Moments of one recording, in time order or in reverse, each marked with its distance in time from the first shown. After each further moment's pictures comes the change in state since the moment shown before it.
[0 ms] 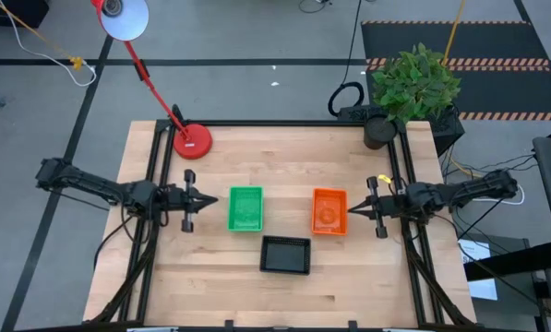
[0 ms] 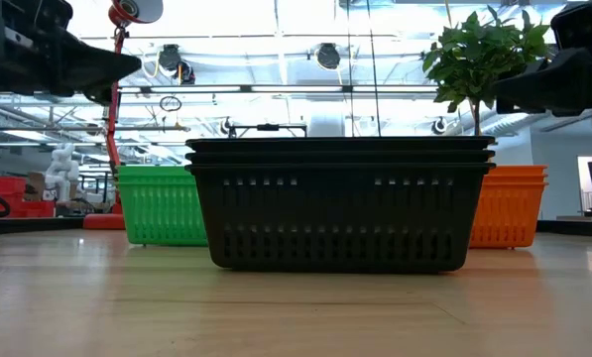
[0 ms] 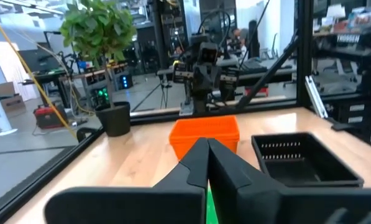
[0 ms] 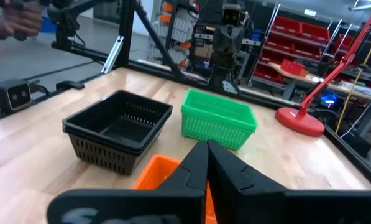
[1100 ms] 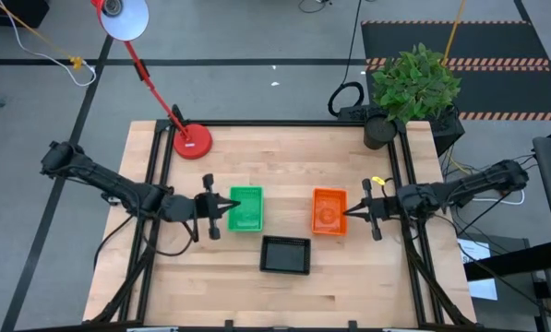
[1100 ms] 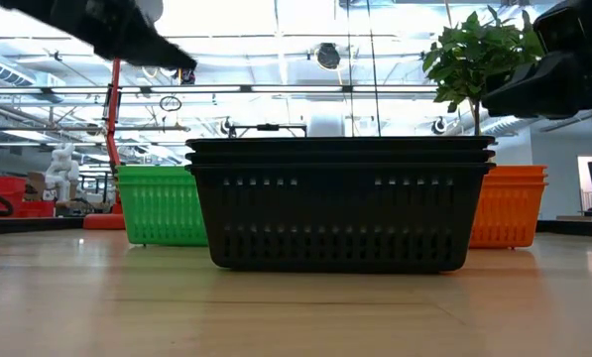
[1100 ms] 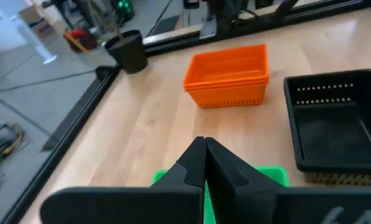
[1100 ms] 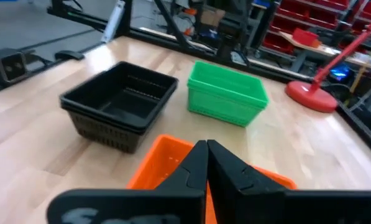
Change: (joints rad) left arm -0.132 0.589 0.543 -0.442 -0.328 -0.080; right arm 0.032 0.256 0.052 0.052 0.044 0.019
